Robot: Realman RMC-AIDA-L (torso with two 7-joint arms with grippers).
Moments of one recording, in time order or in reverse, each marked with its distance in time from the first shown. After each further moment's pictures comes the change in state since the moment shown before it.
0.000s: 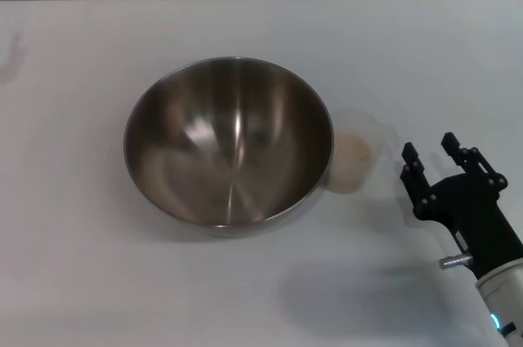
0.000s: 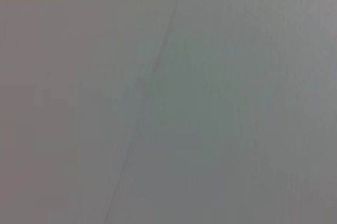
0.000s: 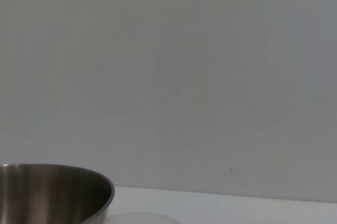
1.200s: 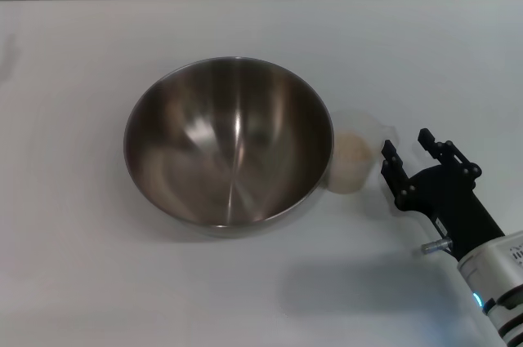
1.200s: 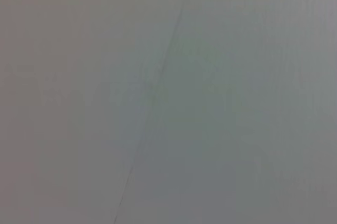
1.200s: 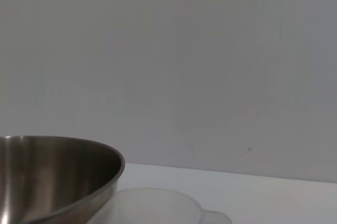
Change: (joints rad) left arm 0.003 0.001 -0.014 0.001 0.000 0.000 0.001; right arm 0.074 0.041 0.009 -0.121 0.006 0.105 0.080
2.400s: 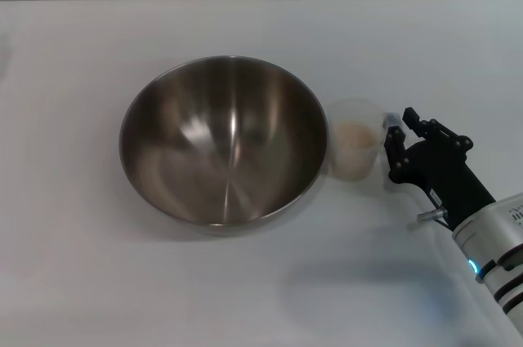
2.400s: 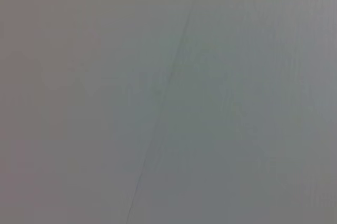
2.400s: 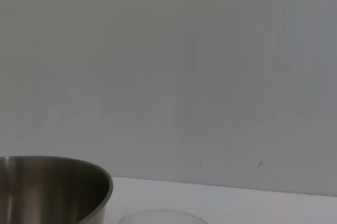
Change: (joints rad) left arm -0.006 0.000 -0.024 0.008 0.000 0.001 0.001; right arm 0.086 0.020 0.000 -0.115 -0.006 0.029 0.144
